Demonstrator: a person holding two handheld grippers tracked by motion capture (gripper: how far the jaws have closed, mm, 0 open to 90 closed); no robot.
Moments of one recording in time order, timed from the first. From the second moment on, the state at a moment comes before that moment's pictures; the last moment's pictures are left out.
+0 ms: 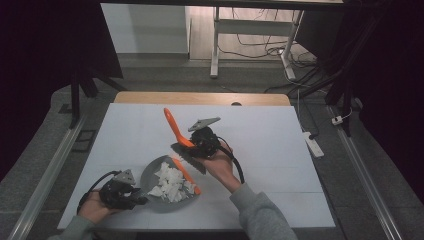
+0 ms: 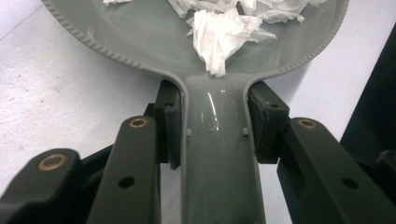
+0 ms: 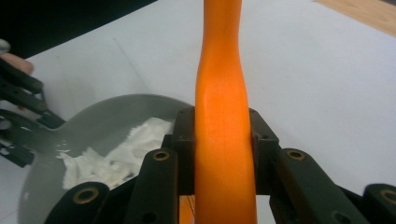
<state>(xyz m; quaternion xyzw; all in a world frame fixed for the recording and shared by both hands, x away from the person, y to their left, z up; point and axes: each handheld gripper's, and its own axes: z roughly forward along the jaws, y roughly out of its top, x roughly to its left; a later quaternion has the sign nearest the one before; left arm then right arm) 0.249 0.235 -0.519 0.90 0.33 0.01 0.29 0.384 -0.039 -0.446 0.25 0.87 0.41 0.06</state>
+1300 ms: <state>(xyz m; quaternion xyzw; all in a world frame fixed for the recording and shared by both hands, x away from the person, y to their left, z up) 0.250 0.235 -0.519 0.90 0.33 0.01 0.29 0.401 0.001 -0.484 0.25 0.92 0.30 0.04</state>
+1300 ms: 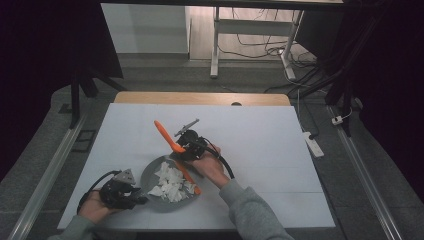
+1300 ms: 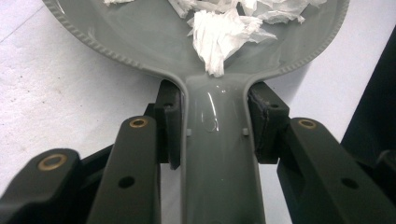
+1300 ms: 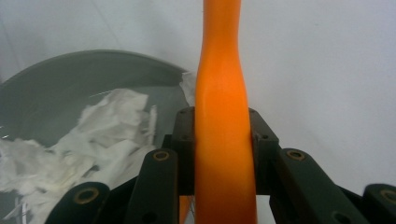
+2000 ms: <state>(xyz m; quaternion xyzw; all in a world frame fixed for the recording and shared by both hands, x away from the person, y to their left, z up) 0.250 0.234 -0.520 0.90 0.33 0.01 0.30 0.382 -0.039 -0.446 0.24 0.89 0.38 0.05</state>
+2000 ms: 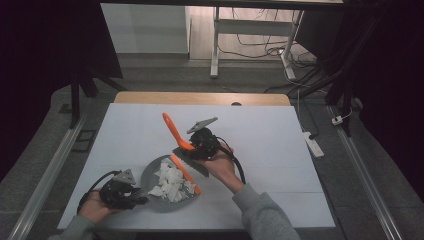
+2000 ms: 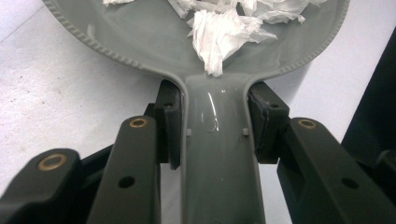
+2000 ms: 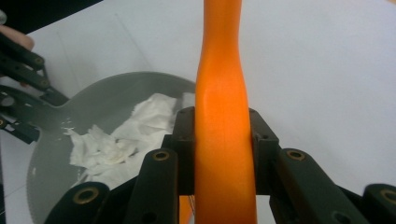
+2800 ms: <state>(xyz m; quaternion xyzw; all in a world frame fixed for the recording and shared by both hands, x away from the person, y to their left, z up) 0.250 0.233 -0.520 0.90 0.33 0.01 0.29 0.373 -0.020 -0.487 0.27 0.89 0.36 0.03</state>
